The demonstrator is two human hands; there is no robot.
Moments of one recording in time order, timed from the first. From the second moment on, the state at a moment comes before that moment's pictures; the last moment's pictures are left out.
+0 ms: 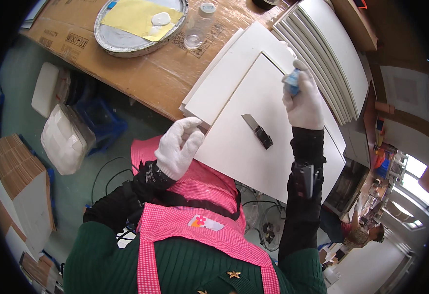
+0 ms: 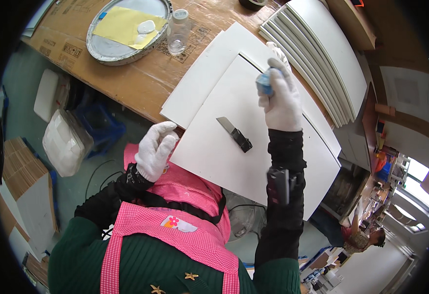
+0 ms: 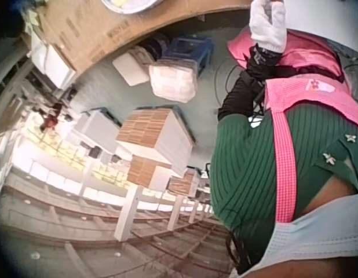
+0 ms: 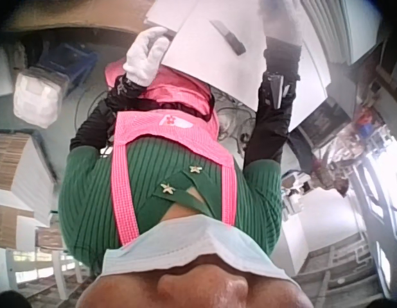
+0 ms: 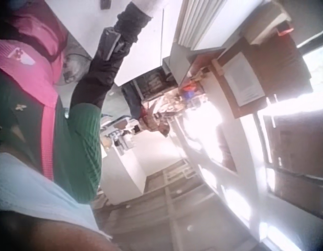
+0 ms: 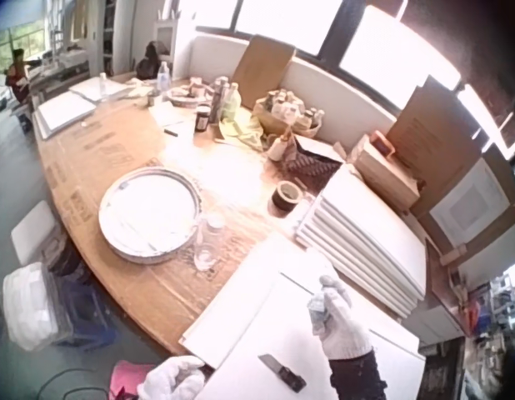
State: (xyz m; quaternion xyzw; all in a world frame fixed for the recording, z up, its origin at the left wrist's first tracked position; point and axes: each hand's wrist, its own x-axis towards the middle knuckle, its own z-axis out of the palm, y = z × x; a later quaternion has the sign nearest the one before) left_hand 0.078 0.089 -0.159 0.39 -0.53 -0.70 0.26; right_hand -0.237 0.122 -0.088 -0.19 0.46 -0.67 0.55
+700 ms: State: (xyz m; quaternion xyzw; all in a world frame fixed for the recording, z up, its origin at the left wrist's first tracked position) left_hand 0.079 0.062 -0.146 0.35 -0.57 -0.74 -0.07; right_hand -0.147 0.094 -0.086 -0.66 0.69 -0.22 0.19
